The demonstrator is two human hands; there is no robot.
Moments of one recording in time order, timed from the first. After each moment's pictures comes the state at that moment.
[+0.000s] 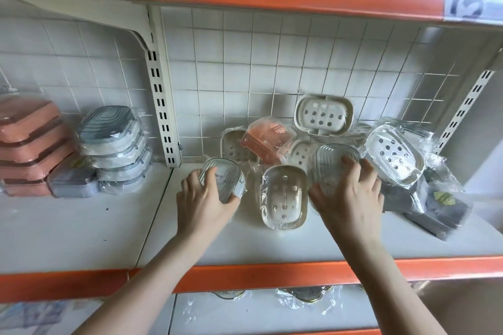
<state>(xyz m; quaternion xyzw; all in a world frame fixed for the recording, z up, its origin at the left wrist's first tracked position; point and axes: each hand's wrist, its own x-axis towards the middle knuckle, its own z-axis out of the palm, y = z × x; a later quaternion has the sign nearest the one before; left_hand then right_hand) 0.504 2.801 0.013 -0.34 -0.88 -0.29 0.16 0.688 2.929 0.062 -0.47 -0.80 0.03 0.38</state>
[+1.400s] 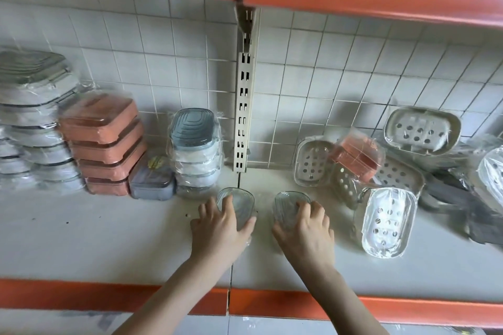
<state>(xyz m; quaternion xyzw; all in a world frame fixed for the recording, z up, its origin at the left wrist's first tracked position) 0.401 2.705 -0.011 -0.34 -0.92 -0.18 0.07 0.515 2.813 -0.003 -0.47 -0.87 0.11 0.14</state>
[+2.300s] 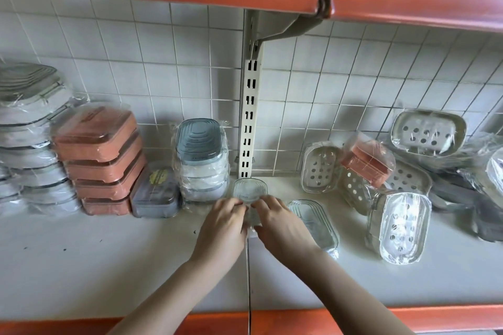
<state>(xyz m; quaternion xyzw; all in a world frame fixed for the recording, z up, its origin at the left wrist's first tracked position) 0.355 2.704 -0.015 -0.51 -0.81 -0.27 0.13 0.455 2.806 0.009 -0.18 -0.97 0.07 0.11</state>
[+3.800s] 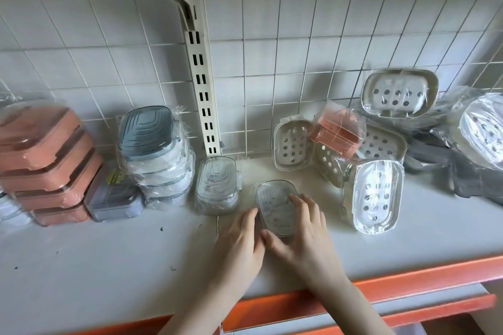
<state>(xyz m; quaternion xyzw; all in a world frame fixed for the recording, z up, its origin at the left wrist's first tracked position) 0.428 2.732 -0.044 -0.50 -0.80 -0.34 0.00 0.543 2.823 -0.036 -0.35 -0.86 0.22 0.28</state>
